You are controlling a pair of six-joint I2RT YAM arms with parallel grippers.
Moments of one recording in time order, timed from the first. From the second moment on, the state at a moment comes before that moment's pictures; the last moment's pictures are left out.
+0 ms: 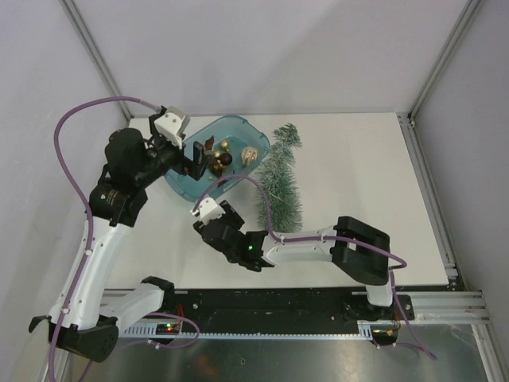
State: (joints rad) left arm -0.28 1.00 1.29 -0.50 0.32 0.16; right arm 1.32 1.93 1.29 0.15 0.74 0.10
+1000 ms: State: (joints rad) left arm -0.07 1.03 1.29 -0.50 0.33 0.17; right arm 1.36 1.86 1.52 0.12 0.60 -0.01
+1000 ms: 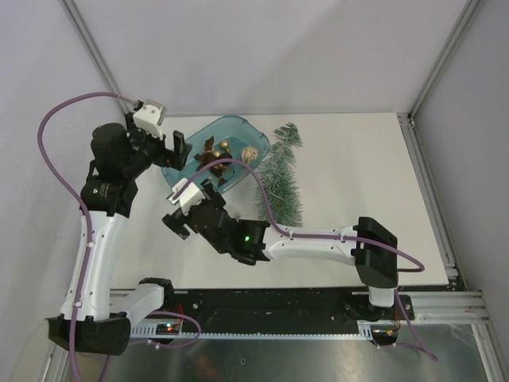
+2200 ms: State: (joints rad) left arm 0.35 1.03 0.99 -0.51 0.74 0.24; right arm 1.15 2.03 1.89 -0.15 0.38 0.05
